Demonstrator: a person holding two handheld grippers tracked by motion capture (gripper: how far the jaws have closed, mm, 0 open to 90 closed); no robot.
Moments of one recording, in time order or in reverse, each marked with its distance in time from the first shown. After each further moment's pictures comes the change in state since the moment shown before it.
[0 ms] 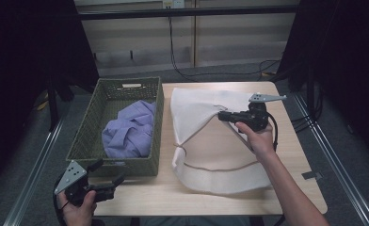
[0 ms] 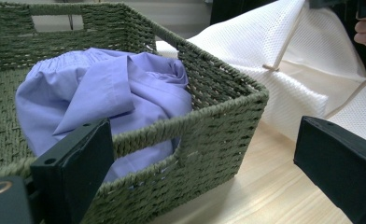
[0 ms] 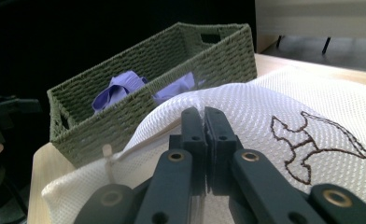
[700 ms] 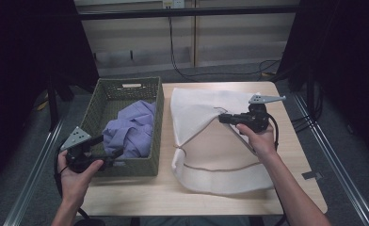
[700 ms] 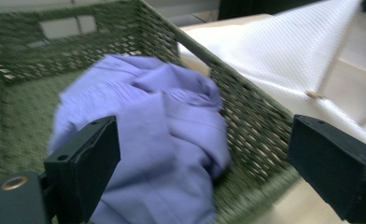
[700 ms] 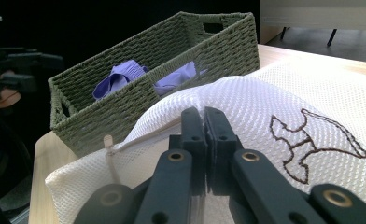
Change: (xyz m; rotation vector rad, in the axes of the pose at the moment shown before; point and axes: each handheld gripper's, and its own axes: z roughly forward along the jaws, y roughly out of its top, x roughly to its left) left arm 0.037 0.066 0.039 0.145 0.033 0.044; right arm -0.003 -0.003 -0.001 0.028 0.011 -0.003
